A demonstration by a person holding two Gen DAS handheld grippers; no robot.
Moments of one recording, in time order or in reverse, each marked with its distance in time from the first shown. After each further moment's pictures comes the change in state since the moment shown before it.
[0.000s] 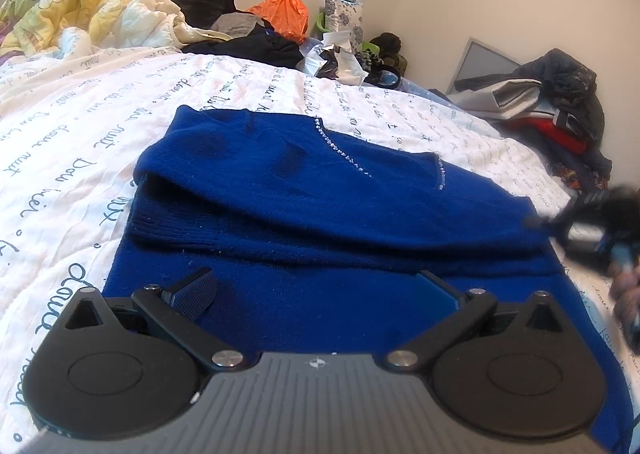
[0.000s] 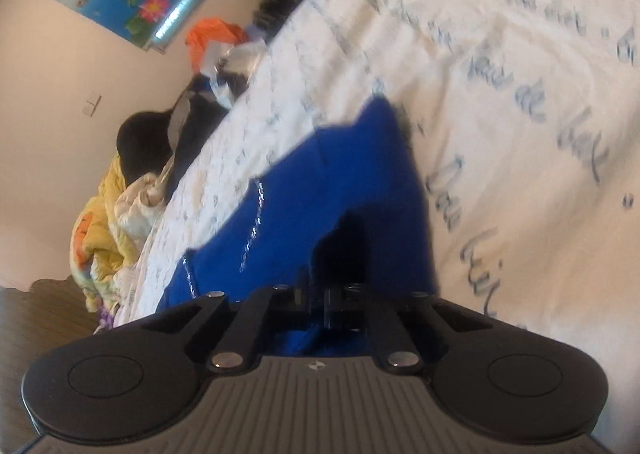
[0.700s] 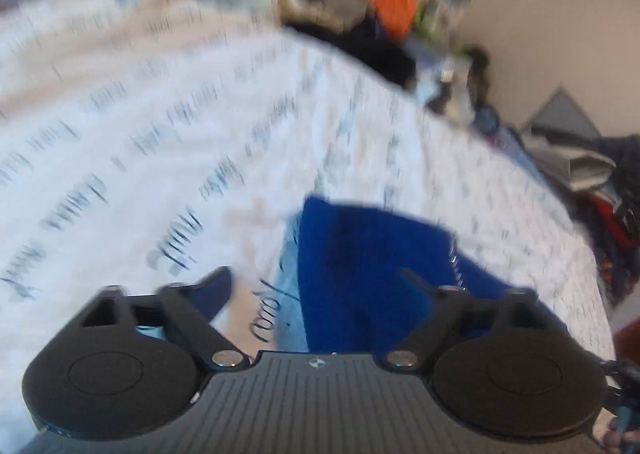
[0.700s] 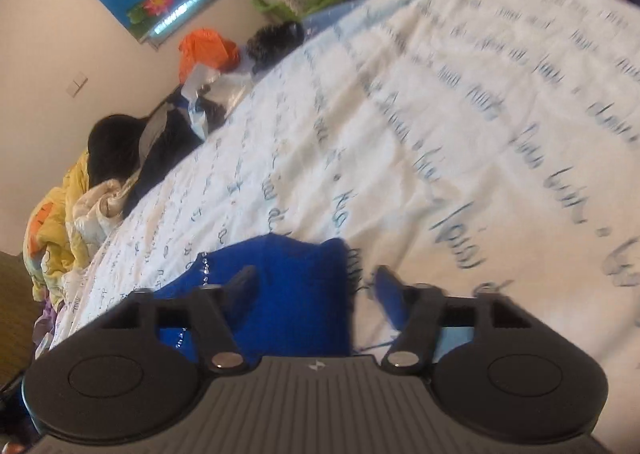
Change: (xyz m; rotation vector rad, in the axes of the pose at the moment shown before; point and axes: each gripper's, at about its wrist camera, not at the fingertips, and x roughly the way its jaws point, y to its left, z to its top) left arm 0.094 0.109 0.125 -0.301 0.139 0.087; right arm 0.029 -0.013 0.065 -0.160 -0.007 -0.132
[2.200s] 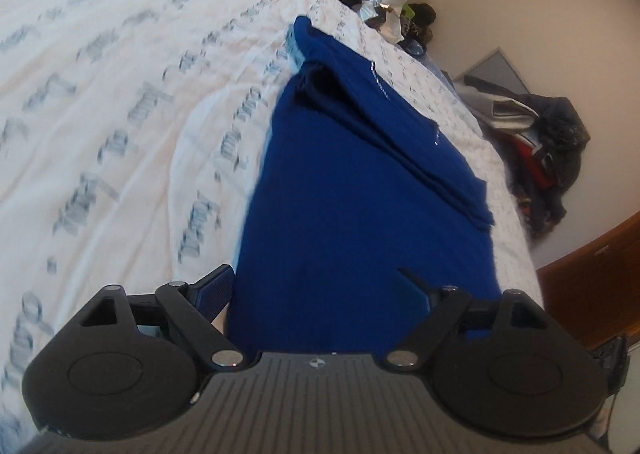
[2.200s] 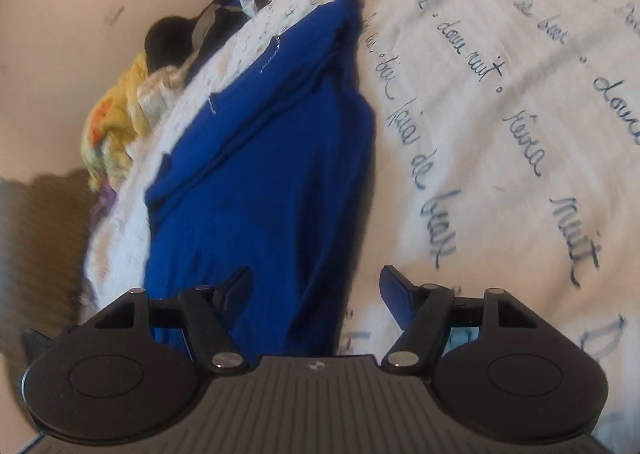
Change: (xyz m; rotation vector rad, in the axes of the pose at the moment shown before) left arm -0.213 0.065 -0.208 -0.071 0.173 -0.234; right arm -0.212 -0.001 -0.200 -0.029 0.232 0.065
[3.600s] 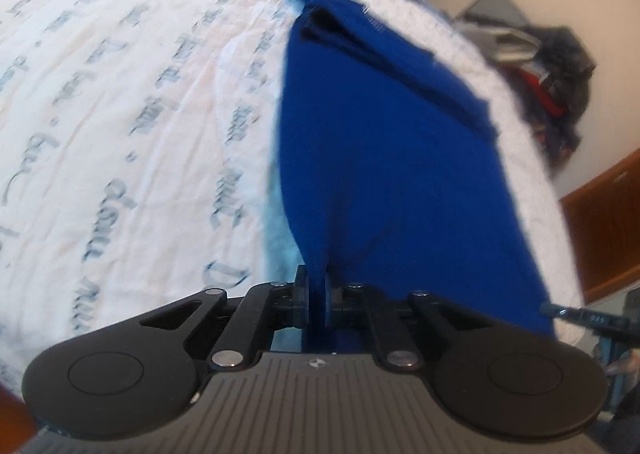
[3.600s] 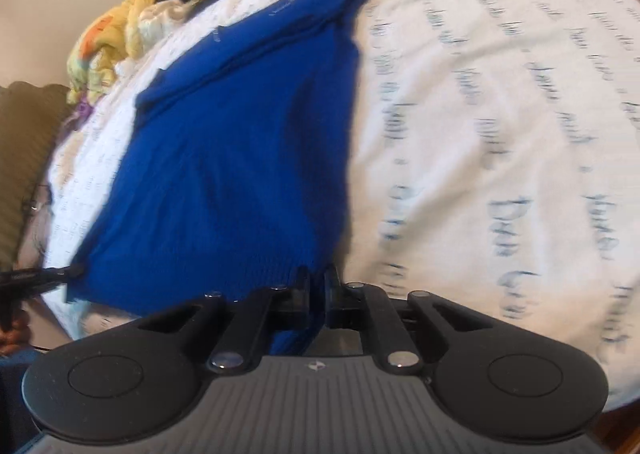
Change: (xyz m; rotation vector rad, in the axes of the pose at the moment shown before) left arm -0.033 -0.002 -0.053 0.155 0.141 0.111; right arm -0.068 0.002 -0.069 -0.189 0.092 -0.145
